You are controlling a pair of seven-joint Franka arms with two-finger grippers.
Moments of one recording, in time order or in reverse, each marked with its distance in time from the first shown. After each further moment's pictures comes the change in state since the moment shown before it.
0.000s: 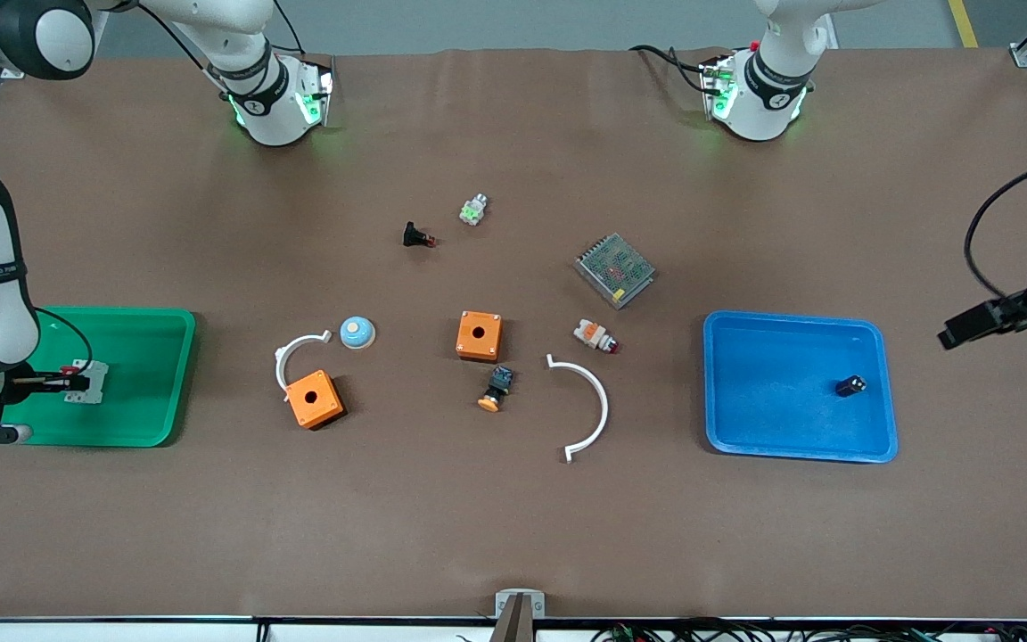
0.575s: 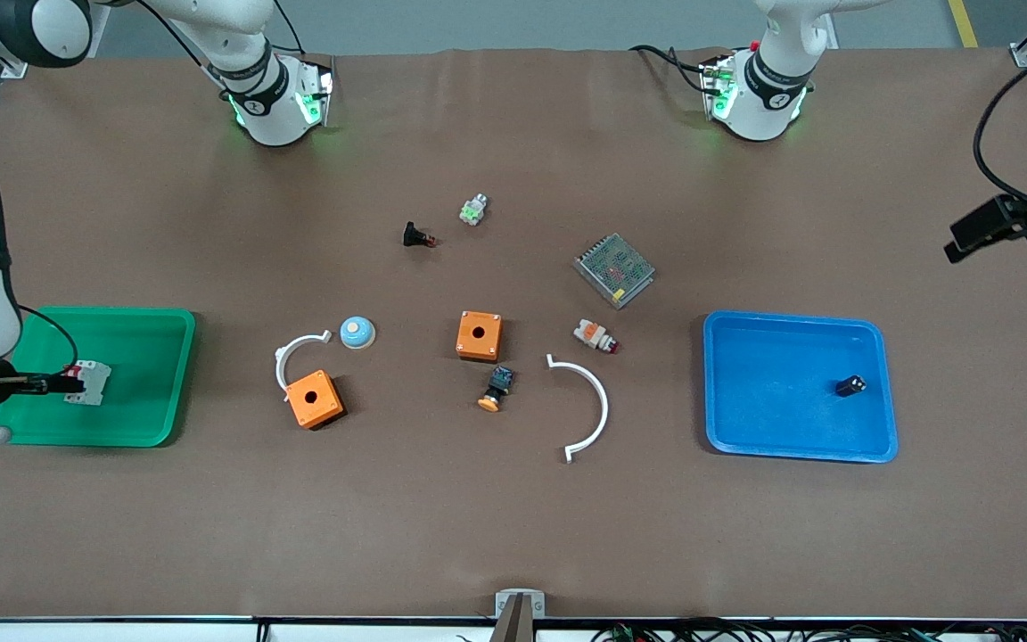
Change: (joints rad) left arm -0.070 -0.141 0.007 -0.016 0.006 -0.174 0.021; right arm 0.008 -0.080 0.023 0.022 0.000 -0.069 0.010
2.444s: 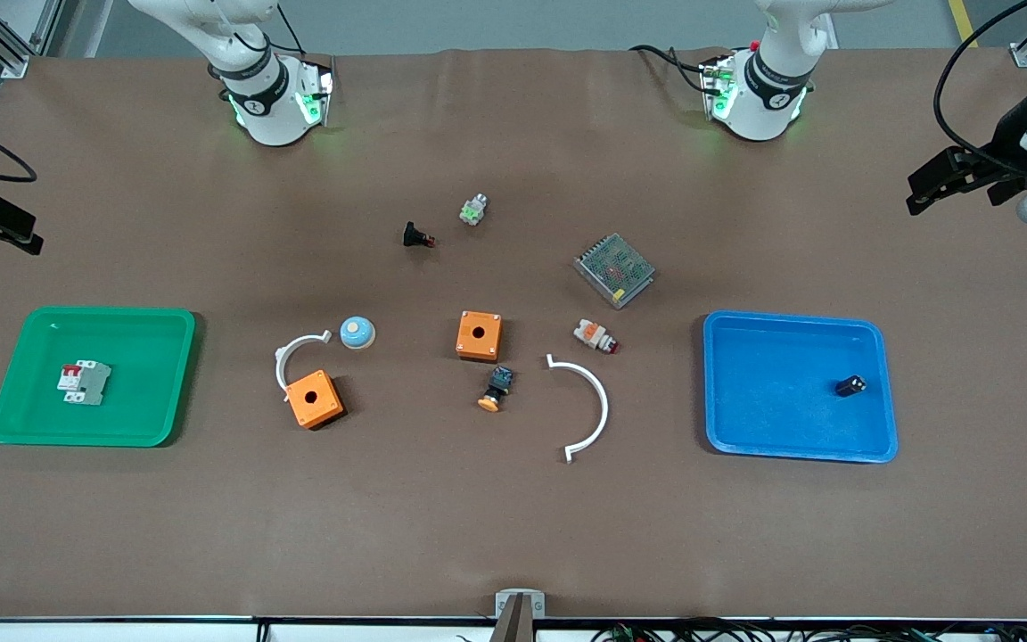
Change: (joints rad) left arm -0.035 -0.134 0.011 -0.175 0.002 0.000 0.012; right arm 0.301 -0.653 -0.013 -0.069 0.060 -0.414 0.251
